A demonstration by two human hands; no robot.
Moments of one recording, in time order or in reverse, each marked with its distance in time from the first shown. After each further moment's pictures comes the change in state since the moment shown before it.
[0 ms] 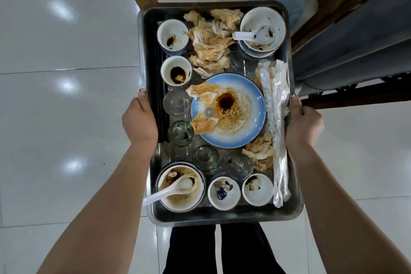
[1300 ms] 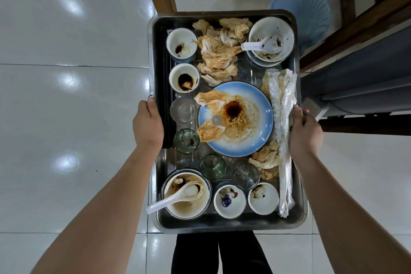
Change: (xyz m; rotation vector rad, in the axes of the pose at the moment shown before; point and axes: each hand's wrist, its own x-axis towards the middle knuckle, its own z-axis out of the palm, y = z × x) left_hand 0.038 -0.037 0.046 -0.142 -0.129 -0.121; right_hand 0.034 0.008 0.074 -0.079 -0.092 -0.145
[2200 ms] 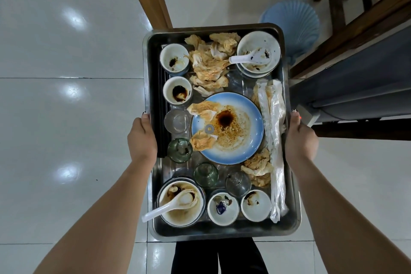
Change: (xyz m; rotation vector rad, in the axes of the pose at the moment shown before) left_hand -0.009 -0.004 -0.003 -0.014 0.031 -0.015; right_hand 0.012 0.006 -0.003 -0.091 -0.013 0.075
